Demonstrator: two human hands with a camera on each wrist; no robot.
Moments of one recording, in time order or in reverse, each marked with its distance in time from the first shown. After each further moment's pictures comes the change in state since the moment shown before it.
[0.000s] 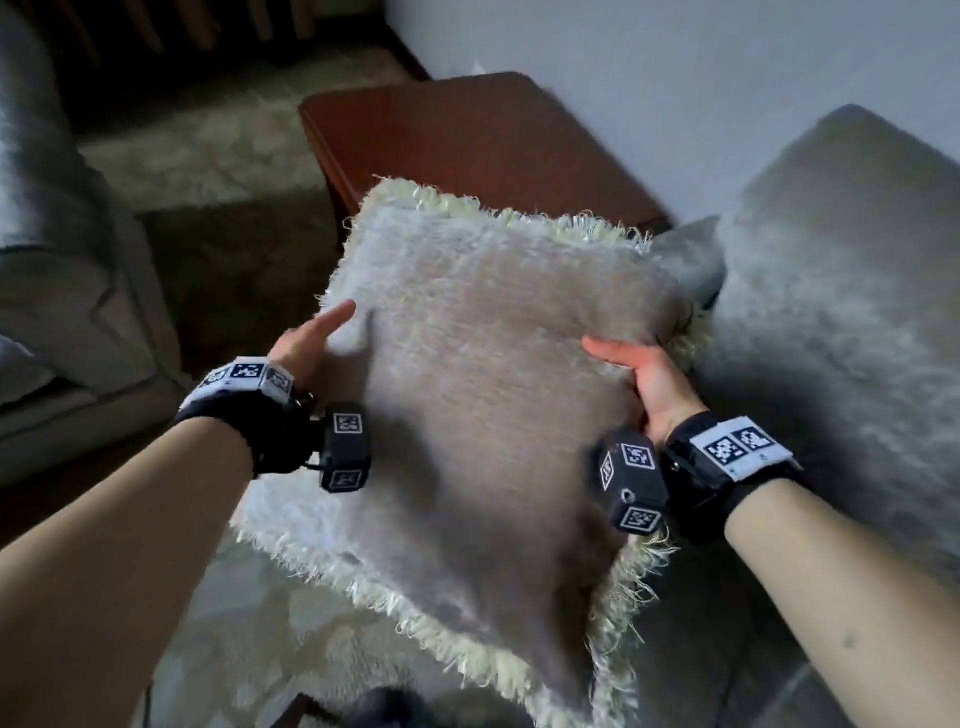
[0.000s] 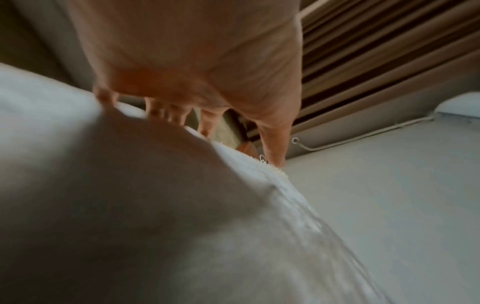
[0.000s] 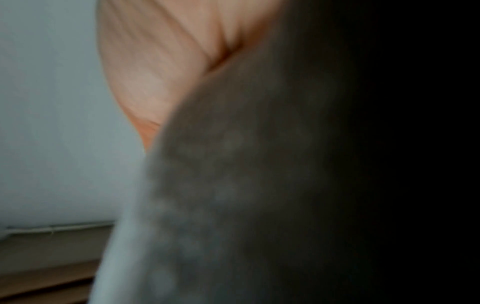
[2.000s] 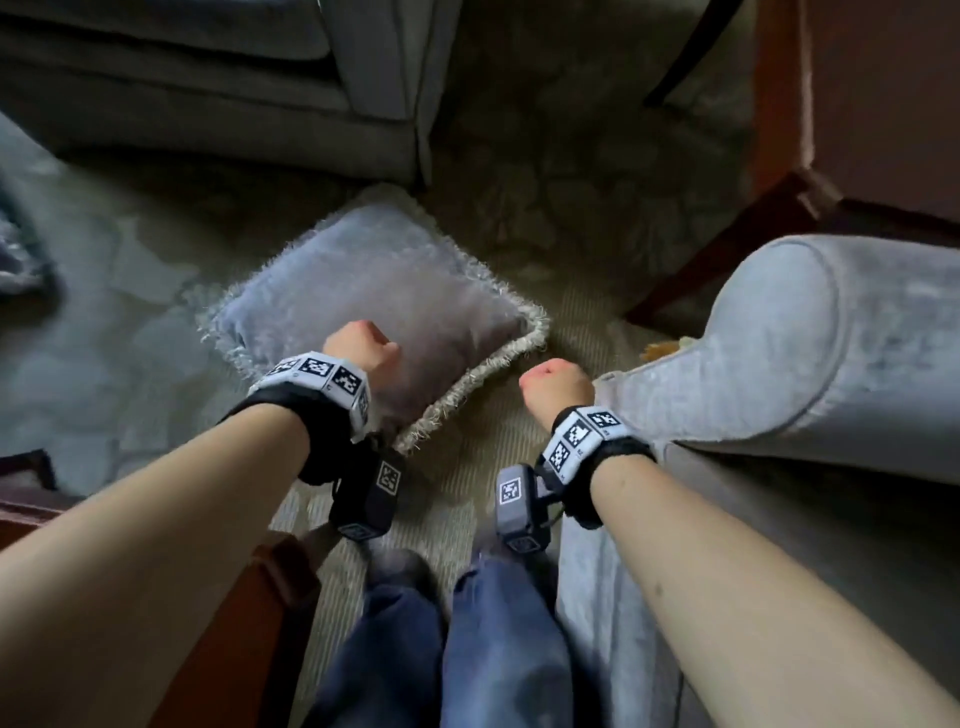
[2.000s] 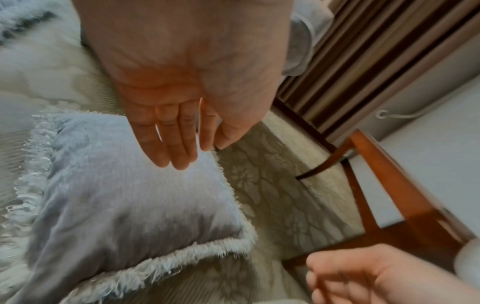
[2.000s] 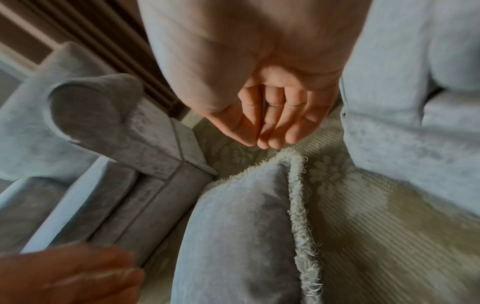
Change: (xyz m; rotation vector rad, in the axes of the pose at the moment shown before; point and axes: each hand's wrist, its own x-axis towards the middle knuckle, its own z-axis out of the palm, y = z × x) left_hand 0.133 -0.315 -0.072 0.223 0.539 -0.224; right_hand 0.193 0.337 0.222 -1.369 -0.283 0.000
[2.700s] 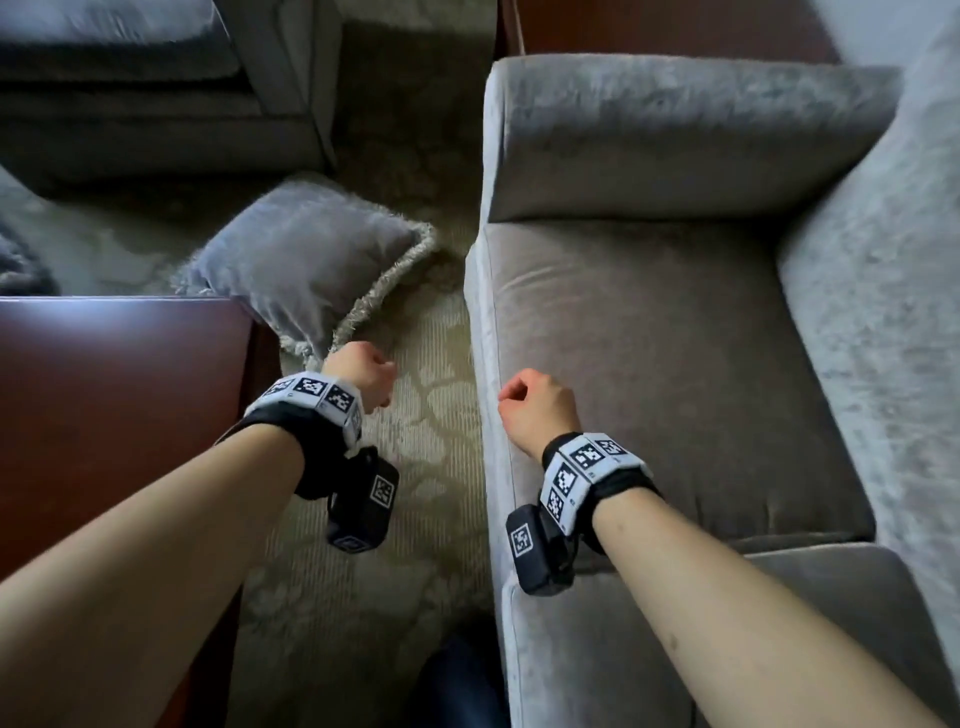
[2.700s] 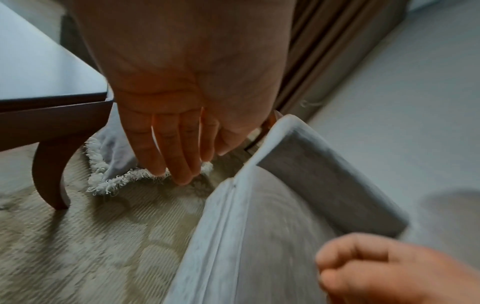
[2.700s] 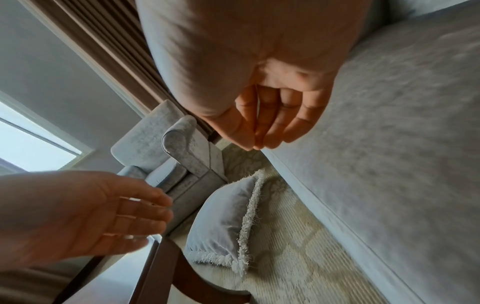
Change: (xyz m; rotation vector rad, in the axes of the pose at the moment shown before) left_hand -0.423 -0.113 0.085 0.100 -0.093 0.266; right_hand -0.372 0.324 -0.026 0.098 0.195 -0.237
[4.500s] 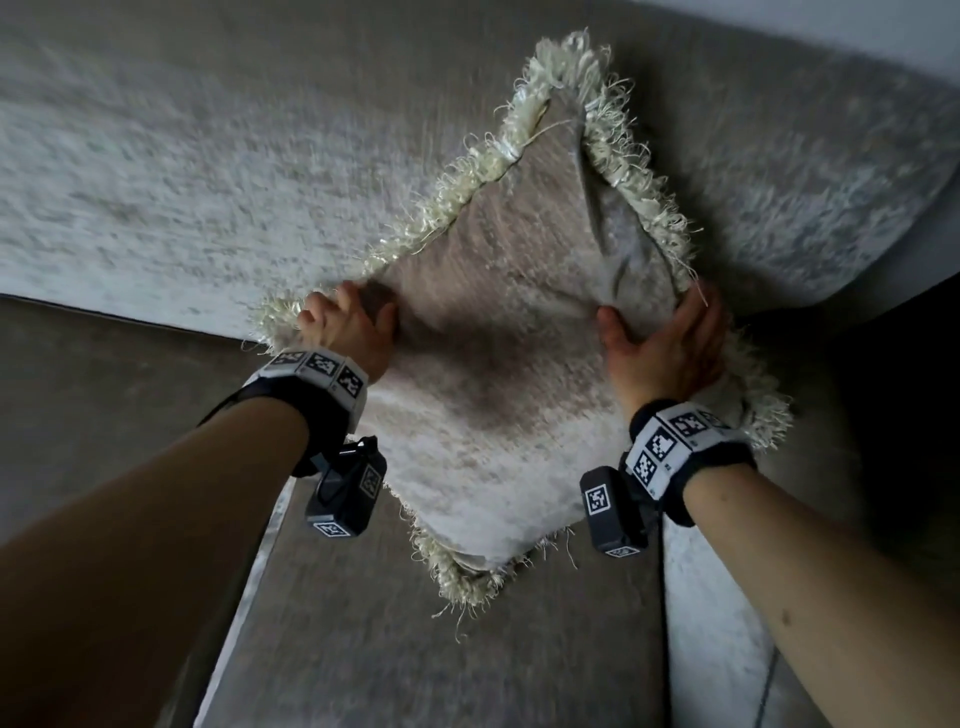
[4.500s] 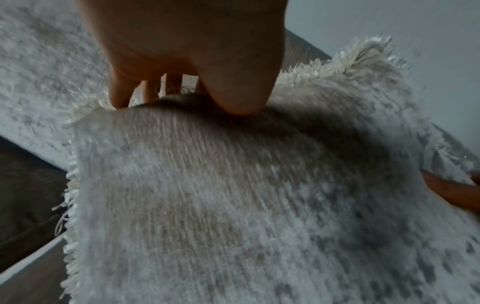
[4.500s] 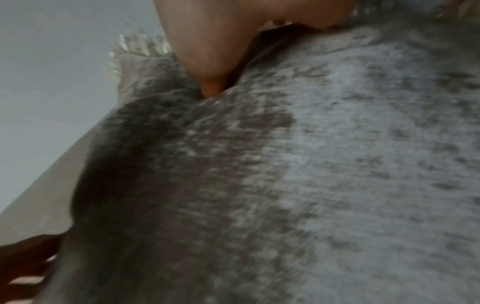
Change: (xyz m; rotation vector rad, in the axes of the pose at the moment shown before) left_hand -0.909 0.047 0.621 0.714 -0.274 1.183; right_hand -0.952 0.759 -0.134 0.164 1.510 1.111
